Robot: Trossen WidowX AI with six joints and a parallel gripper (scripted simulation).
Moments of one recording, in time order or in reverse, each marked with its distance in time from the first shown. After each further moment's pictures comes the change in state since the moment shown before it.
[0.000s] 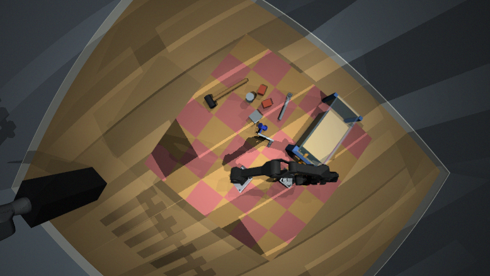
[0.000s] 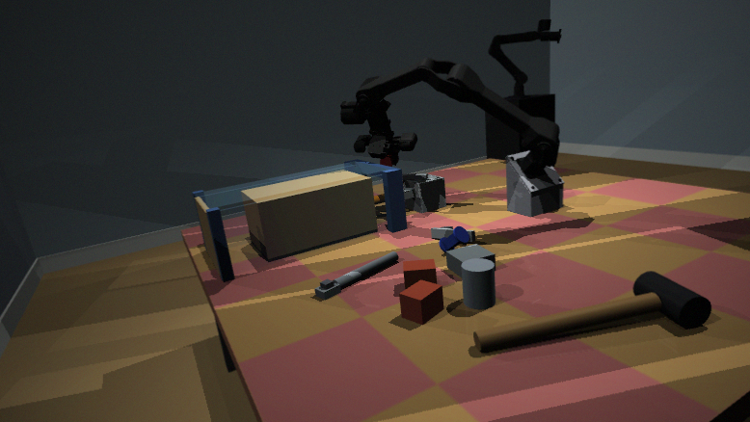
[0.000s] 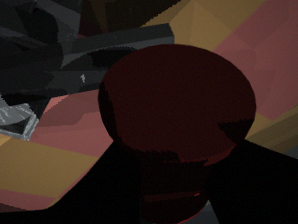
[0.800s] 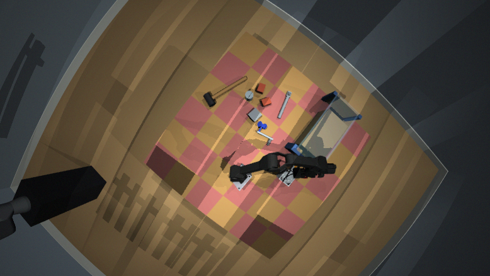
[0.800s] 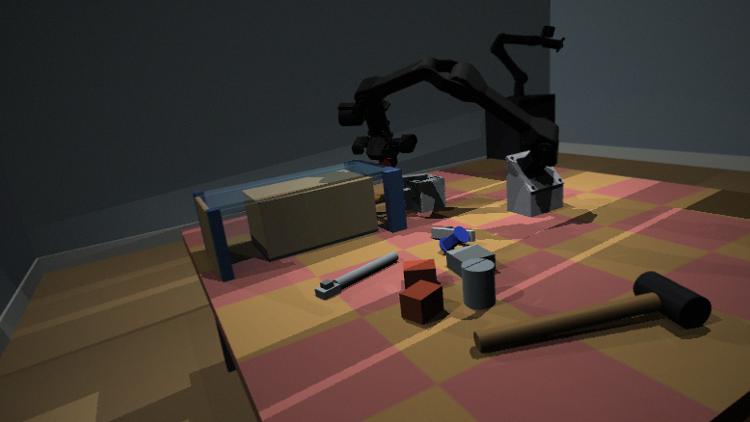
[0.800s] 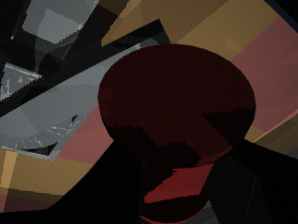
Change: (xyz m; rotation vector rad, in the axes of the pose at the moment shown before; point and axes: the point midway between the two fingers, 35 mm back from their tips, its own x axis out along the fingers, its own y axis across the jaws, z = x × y) arm -0.014 0.010 0.030 -0.010 -0.011 -0.005
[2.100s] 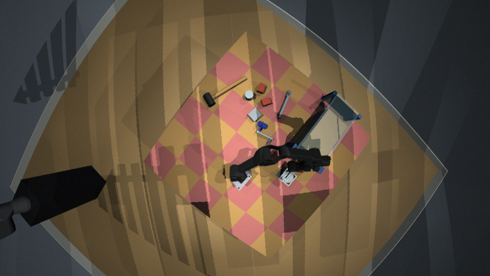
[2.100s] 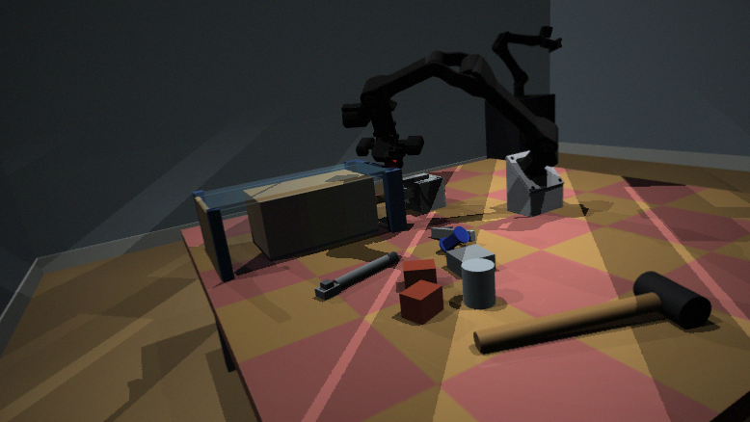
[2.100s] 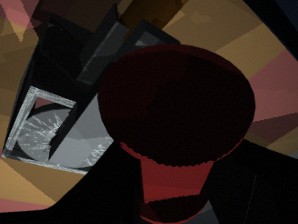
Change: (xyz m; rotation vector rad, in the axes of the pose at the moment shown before) arm -0.016 0.032 0.034 -0.004 -0.011 -0.002
